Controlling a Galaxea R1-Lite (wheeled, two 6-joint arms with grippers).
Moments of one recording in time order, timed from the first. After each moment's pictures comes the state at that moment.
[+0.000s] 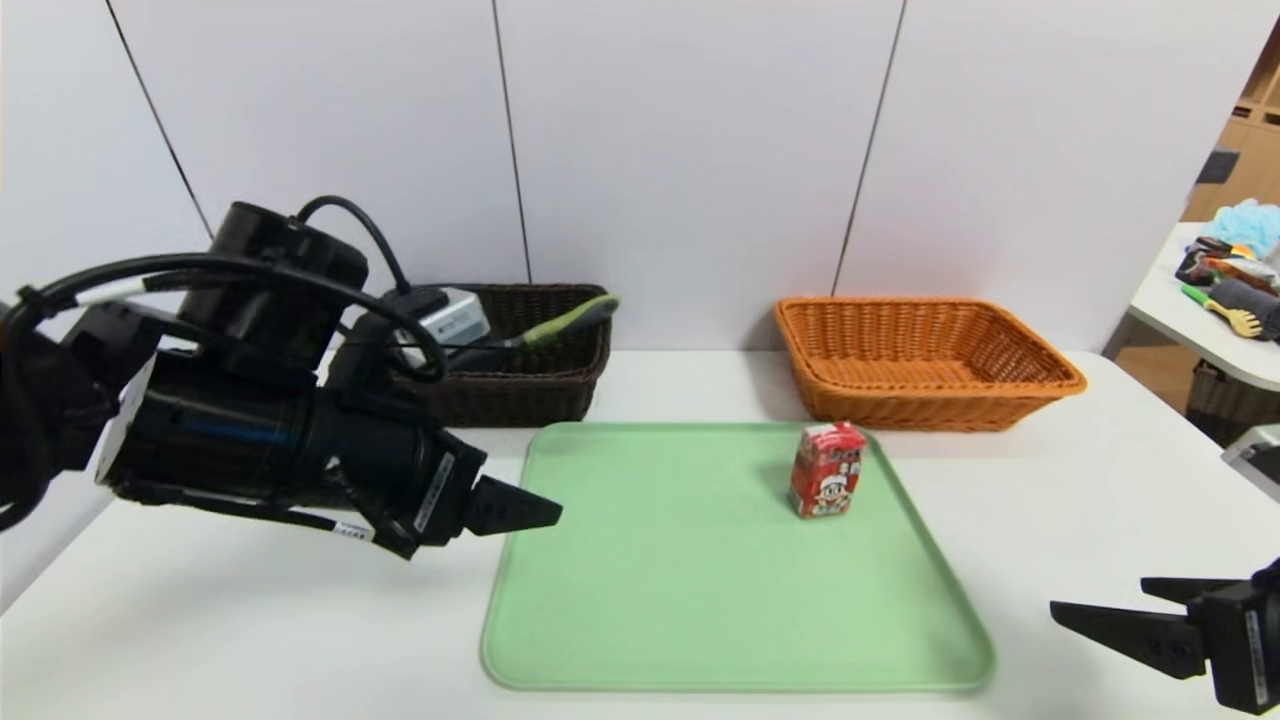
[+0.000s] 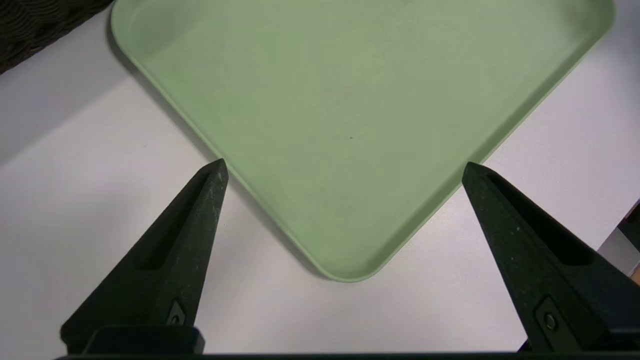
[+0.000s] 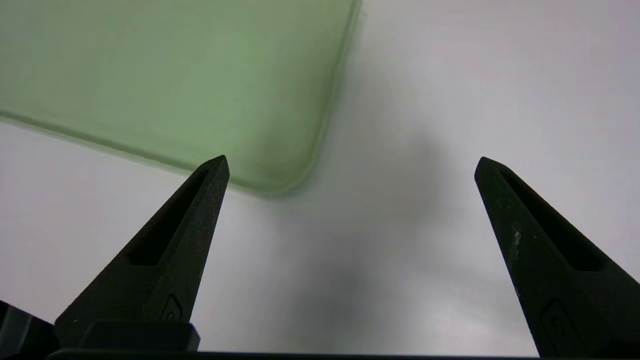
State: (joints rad) left arm -0.51 1.51 -1.03 0.20 -0.31 0.02; right arm 0.04 1.12 -0.54 0.14 0.30 -0.04
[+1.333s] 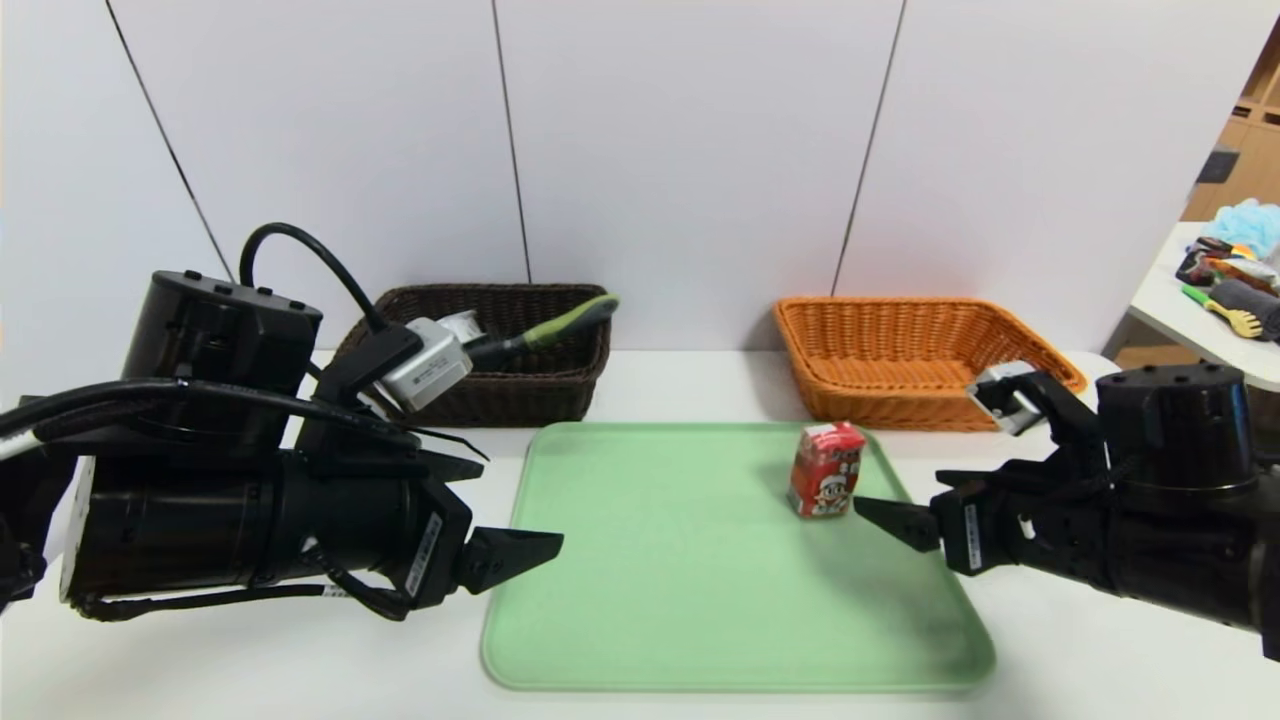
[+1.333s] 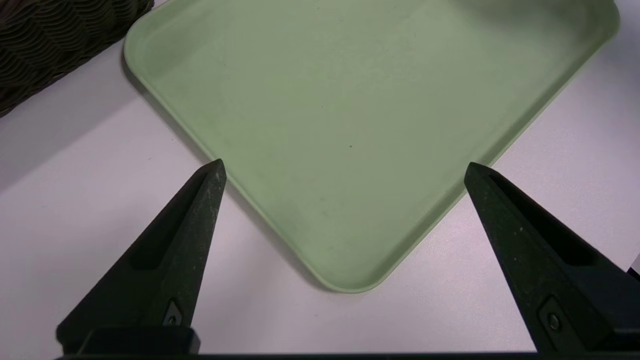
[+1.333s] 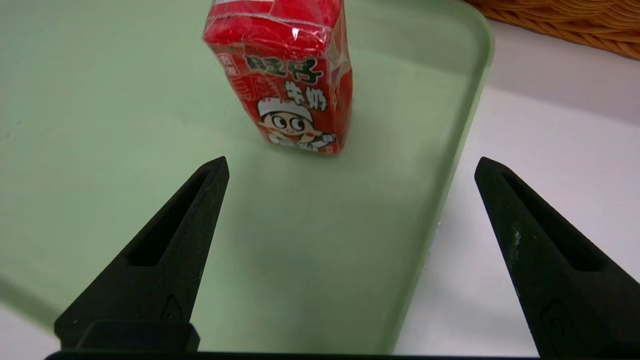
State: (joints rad) left arm -0.56 1.43 -0.83 -0.04 -0.23 0.02; right arm 0.34 1.57 -0.52 -0.52 0.07 0.06
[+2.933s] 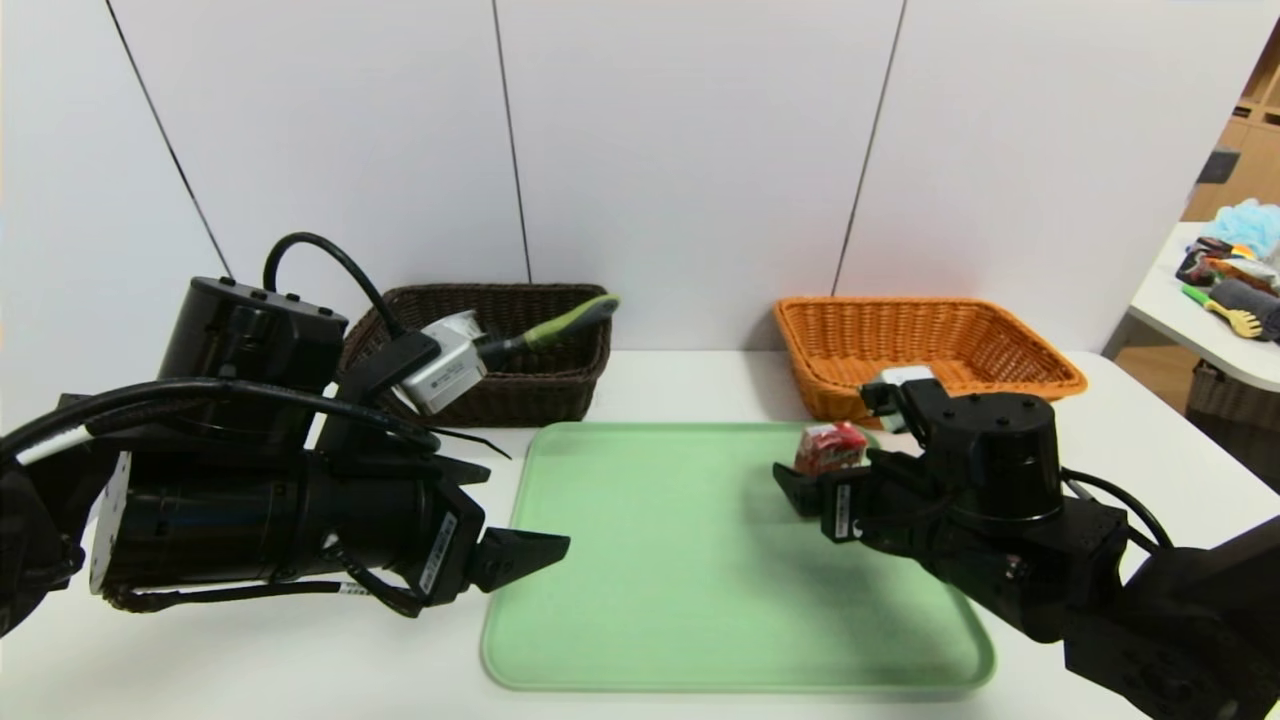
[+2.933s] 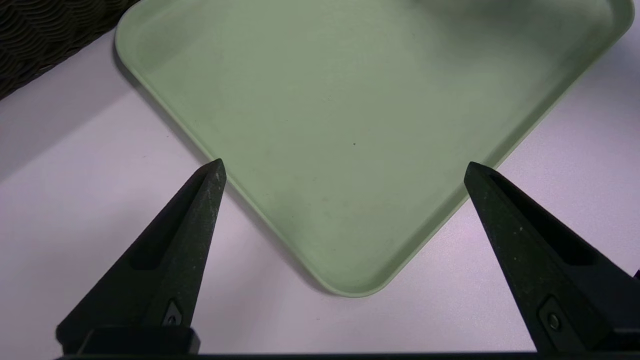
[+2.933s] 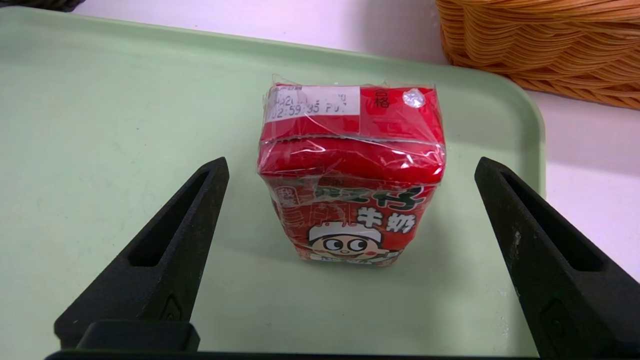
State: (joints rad) left arm -0.56 1.46 -0.83 -0.04 -0.23 0.02; right arm 0.55 1.82 -0.55 -0.86 -0.27 0.17
